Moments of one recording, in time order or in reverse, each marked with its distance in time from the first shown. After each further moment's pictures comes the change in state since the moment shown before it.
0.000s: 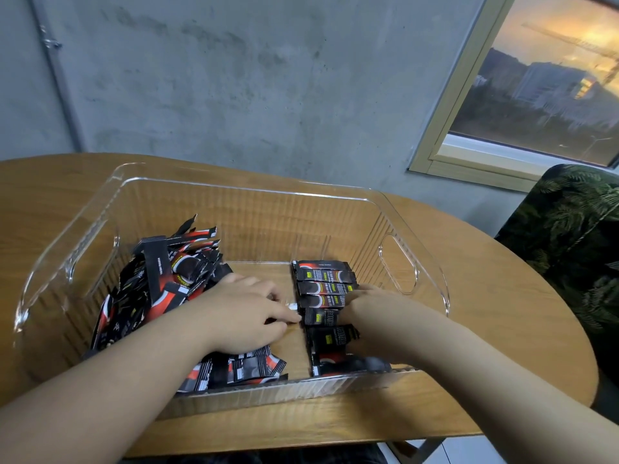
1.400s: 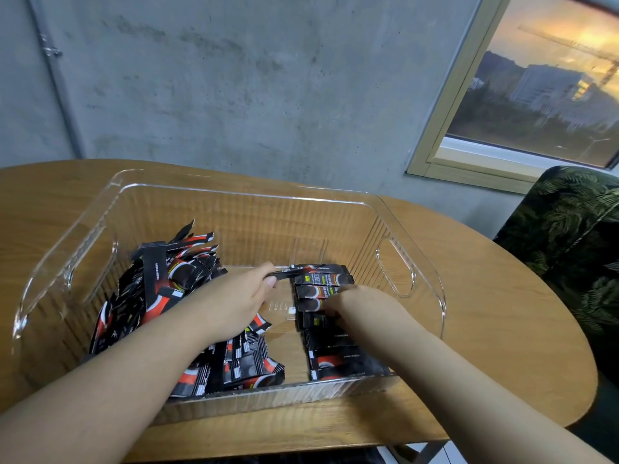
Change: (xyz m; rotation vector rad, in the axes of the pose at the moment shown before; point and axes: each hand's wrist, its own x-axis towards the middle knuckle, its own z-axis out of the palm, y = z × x) left_hand 0.000 -0.014 0.003 -0.487 0.238 -0.156; right_hand 0.024 -0.001 0.021 0.147 0.187 0.133
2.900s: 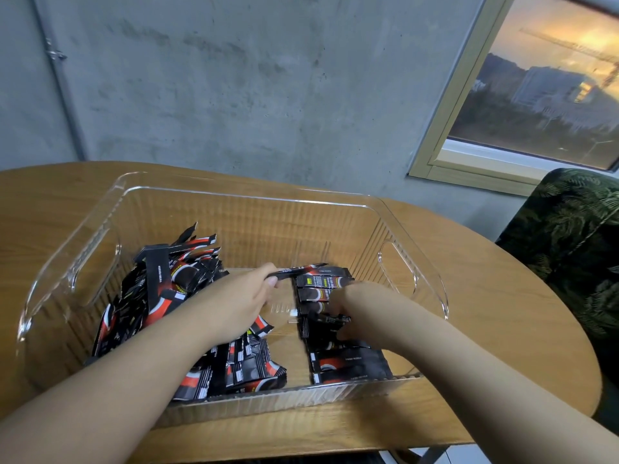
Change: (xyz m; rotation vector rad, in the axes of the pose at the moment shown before) left_hand -0.001 0.005 -0.002 0.006 0.018 -0.002; right_hand -0.001 0.002 -0.026 0.065 -0.145 0.007
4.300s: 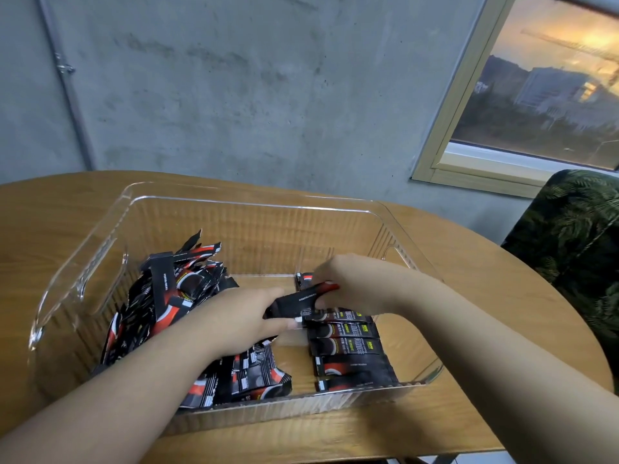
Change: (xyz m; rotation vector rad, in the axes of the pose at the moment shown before) left_hand -0.003 0.006 -0.002 0.129 -0.119 0.005; right_hand 0.016 -0.010 -0.045 0.165 -0.013 -0.190
